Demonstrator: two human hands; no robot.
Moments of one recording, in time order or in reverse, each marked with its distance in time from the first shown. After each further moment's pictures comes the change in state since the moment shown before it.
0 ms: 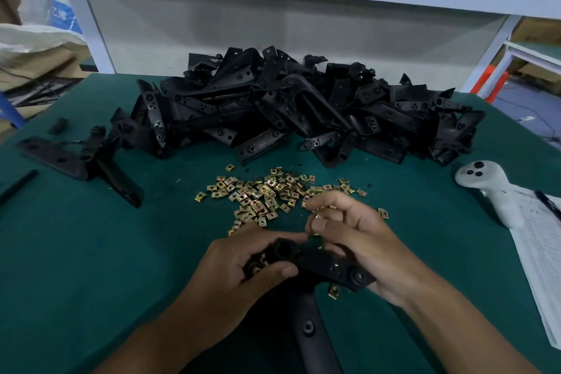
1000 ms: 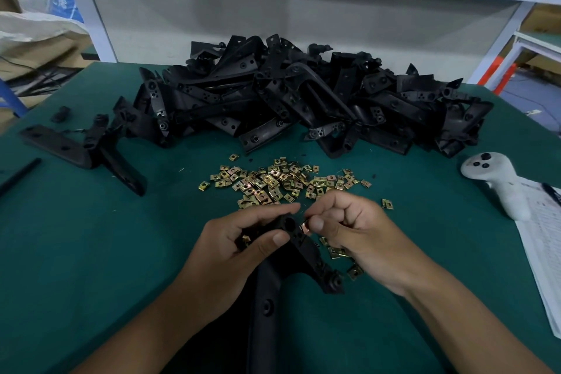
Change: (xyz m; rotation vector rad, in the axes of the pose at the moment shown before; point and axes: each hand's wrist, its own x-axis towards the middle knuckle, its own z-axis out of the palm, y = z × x) left_hand 0.005 0.000 -0.002 -0.272 0.103 -0.054; right_hand 0.000 0.006 -0.001 -0.146 -0.057 -0.053
